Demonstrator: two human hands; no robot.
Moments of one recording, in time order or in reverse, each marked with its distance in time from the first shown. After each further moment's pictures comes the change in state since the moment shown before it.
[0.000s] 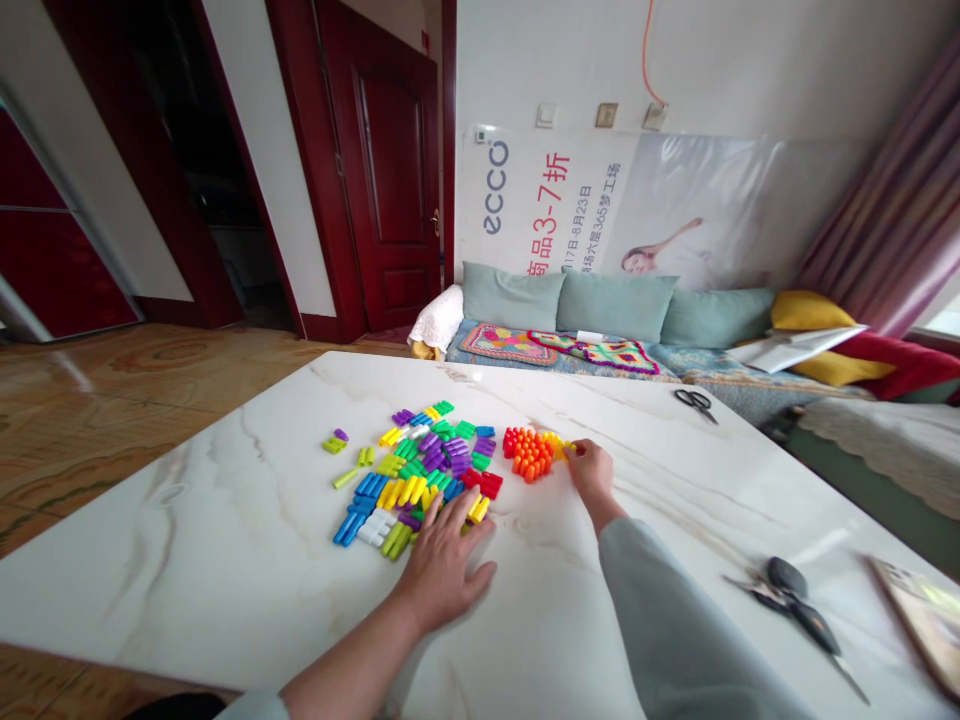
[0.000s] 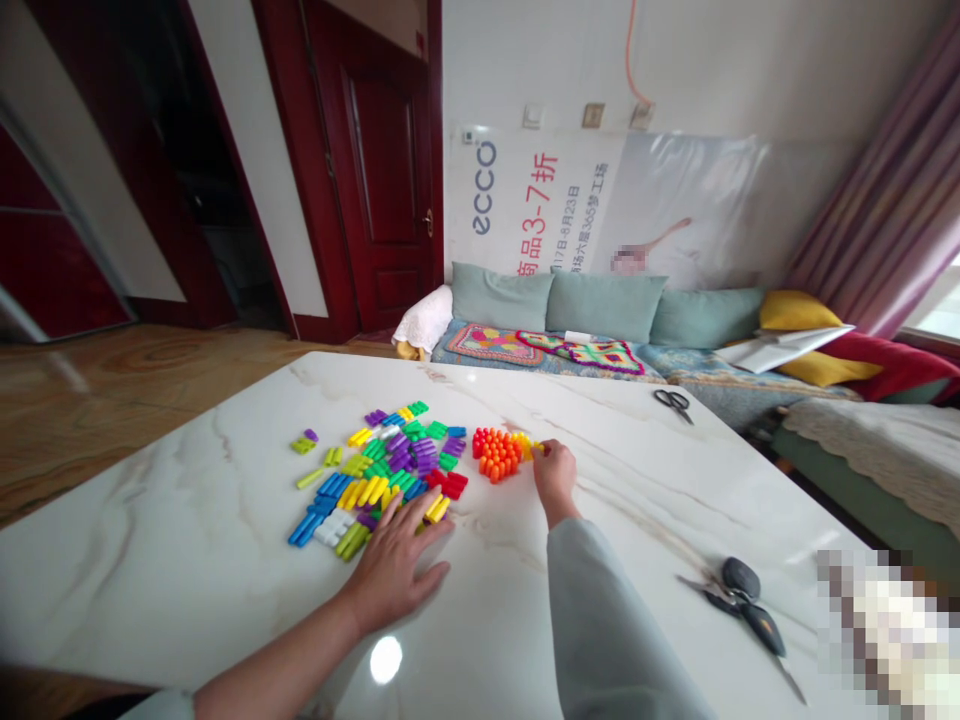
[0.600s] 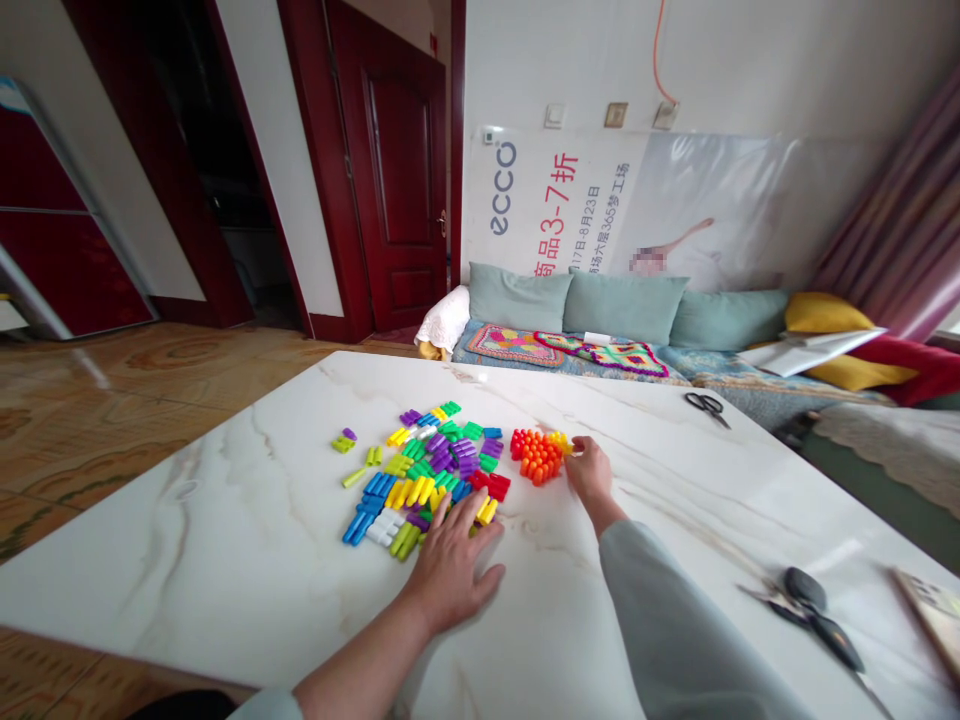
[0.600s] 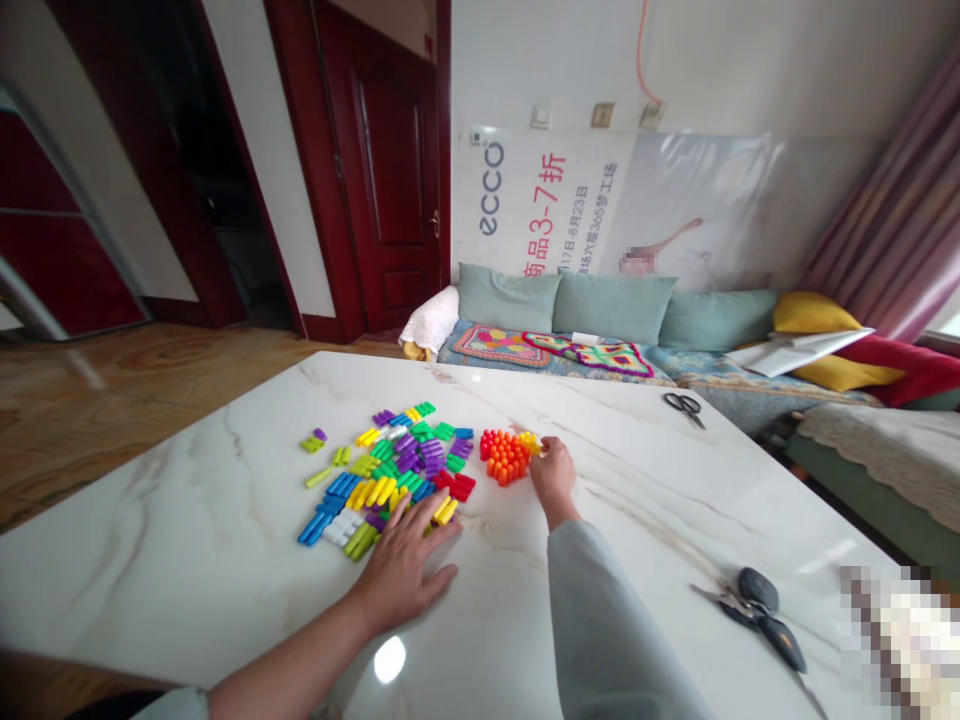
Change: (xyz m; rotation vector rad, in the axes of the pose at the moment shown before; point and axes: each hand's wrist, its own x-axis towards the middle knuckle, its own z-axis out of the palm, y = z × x) left_hand 0.000 -0.001 0.002 0.007 0.010 -0.005; right_hand -0.008 -0.015 0.005 0.027 -0.001 -0.001
